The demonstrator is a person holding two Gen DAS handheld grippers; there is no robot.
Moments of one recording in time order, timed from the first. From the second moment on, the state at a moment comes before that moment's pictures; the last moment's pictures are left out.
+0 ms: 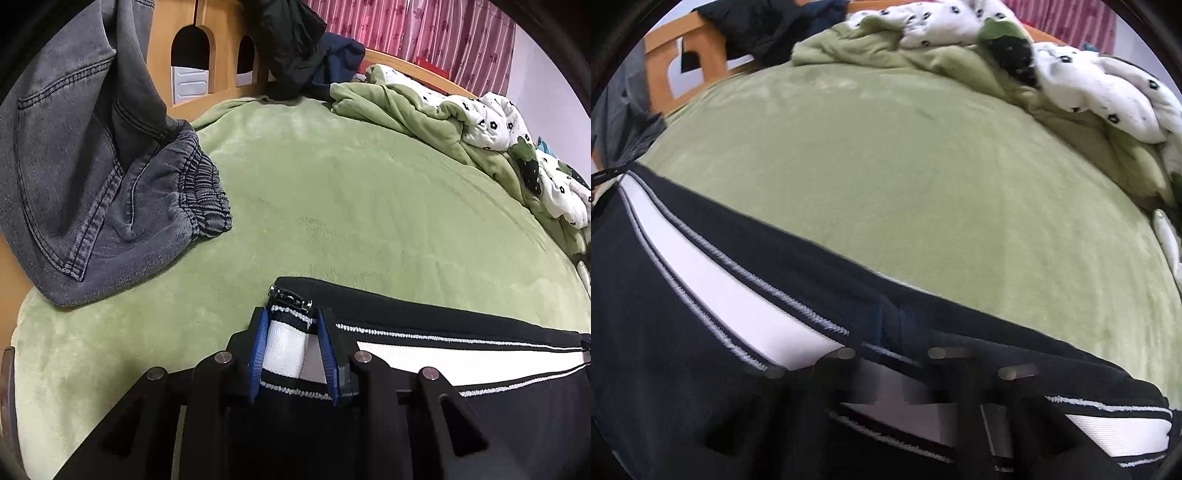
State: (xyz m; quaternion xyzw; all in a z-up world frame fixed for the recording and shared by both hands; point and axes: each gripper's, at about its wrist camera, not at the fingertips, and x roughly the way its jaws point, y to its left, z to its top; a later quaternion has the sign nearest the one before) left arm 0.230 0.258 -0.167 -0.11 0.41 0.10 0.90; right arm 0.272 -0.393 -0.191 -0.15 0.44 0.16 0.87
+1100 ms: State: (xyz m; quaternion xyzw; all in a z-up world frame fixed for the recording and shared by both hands) left arm 0.214 0.190 -0.143 -0.07 0.43 0.10 0.89; right arm 0.250 -0.467 -0.157 -0.05 0.39 -0.08 0.91
